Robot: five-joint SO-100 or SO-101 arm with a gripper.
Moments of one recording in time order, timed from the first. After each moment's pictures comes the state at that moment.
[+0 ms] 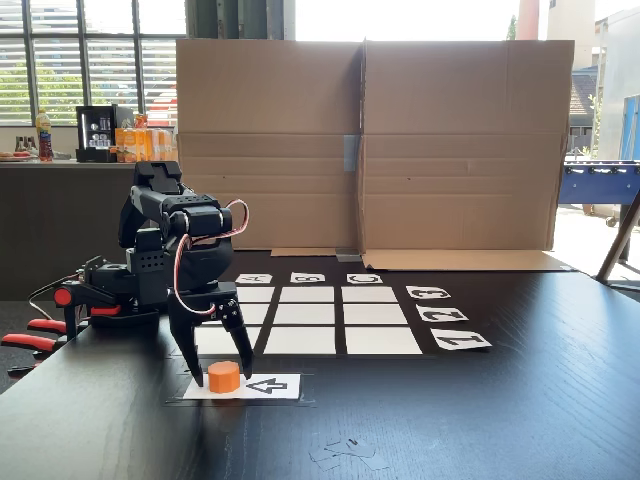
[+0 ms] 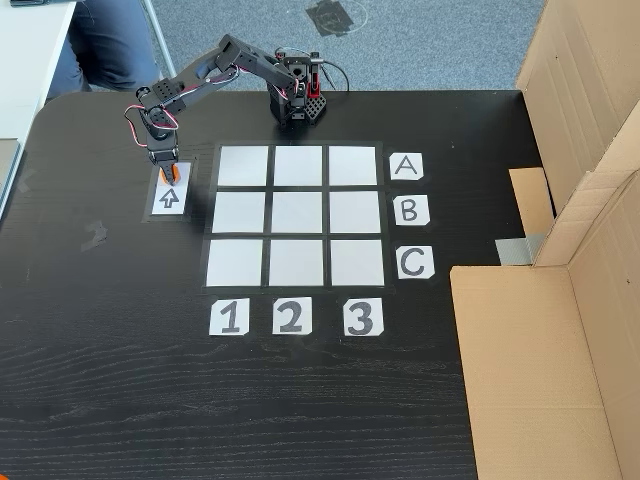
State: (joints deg) arm 54.9 44.8 51.3 86.9 17.3
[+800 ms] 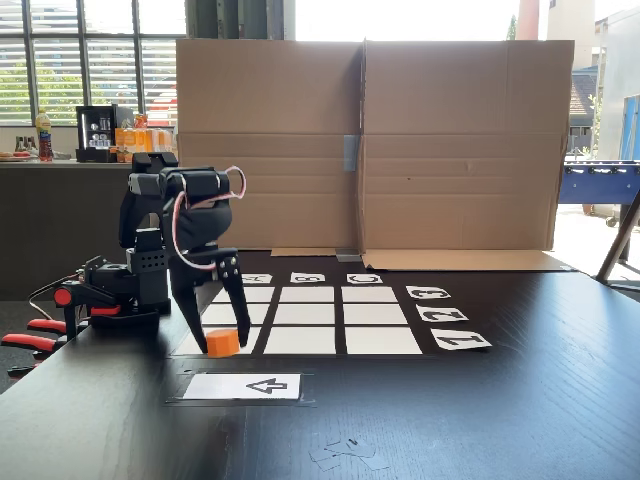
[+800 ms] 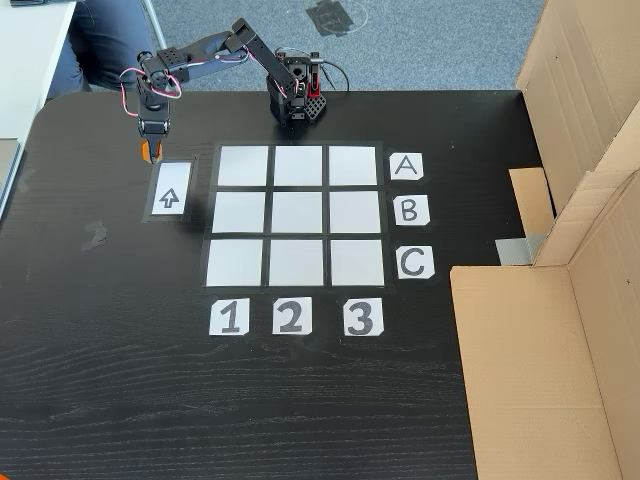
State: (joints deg) arm 56.3 64.6 53.0 88.8 17.3
